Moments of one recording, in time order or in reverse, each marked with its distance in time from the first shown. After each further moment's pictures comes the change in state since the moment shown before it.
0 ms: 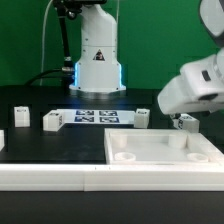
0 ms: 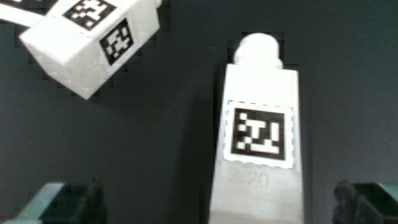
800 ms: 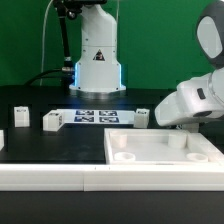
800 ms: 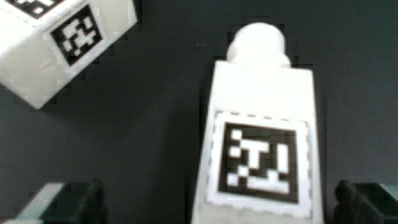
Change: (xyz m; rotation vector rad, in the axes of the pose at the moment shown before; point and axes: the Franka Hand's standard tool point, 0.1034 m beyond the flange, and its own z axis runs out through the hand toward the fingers) arm 0.006 -0.007 0.036 -0.005 -0.023 -0.003
